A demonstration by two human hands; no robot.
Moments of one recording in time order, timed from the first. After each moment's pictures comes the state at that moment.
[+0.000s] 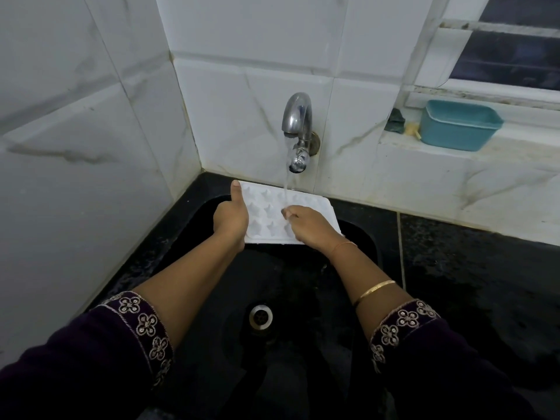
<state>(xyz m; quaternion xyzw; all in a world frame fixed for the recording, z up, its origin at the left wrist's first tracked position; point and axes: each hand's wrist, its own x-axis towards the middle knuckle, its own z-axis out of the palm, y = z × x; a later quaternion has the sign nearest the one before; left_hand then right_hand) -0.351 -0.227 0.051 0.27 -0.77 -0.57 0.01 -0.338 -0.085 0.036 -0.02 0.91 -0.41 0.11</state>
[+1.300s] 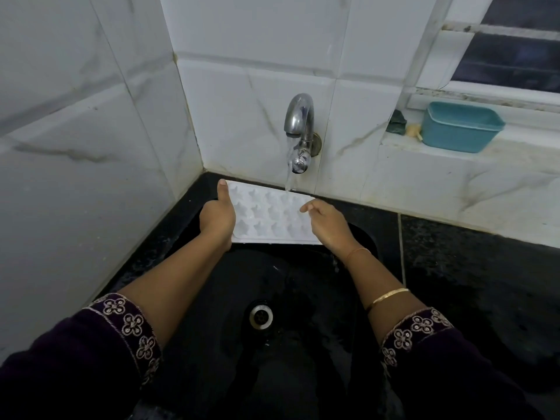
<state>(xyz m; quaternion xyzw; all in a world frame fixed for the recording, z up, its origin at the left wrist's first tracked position) -0.347 -0.247 0.057 0.29 -0.78 -0.55 0.03 -0.339 -0.060 0.023 0.05 0.88 -0.48 0.00</state>
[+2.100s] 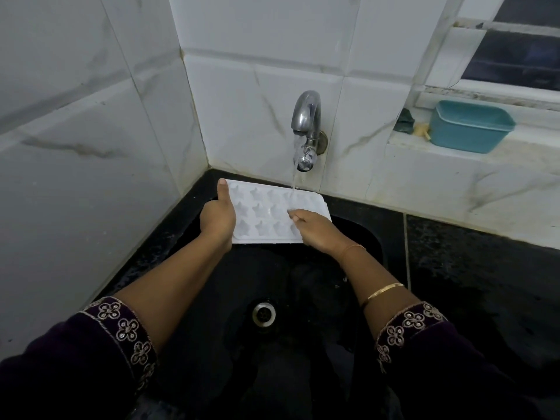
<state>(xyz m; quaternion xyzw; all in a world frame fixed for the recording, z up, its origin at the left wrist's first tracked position) -0.340 -0.253 0.057 0.28 -0.76 -0.58 0.04 -0.340 -0.079 0.022 -0.04 0.89 -0.43 0.14</state>
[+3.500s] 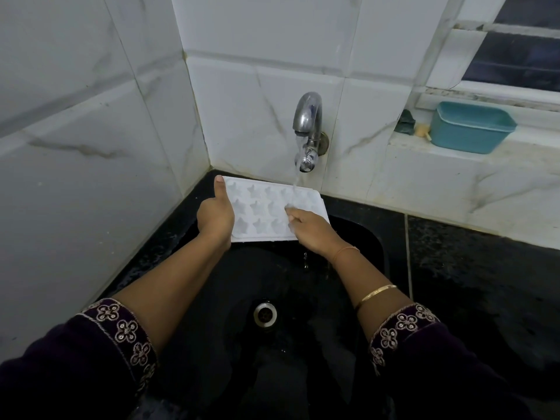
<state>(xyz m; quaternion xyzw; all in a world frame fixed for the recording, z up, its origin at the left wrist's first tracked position) -0.342 -0.260 0.059 0.29 -0.76 -0.58 0.07 -0.337 -0.089 0.020 -0.04 0.90 -0.42 0.12</state>
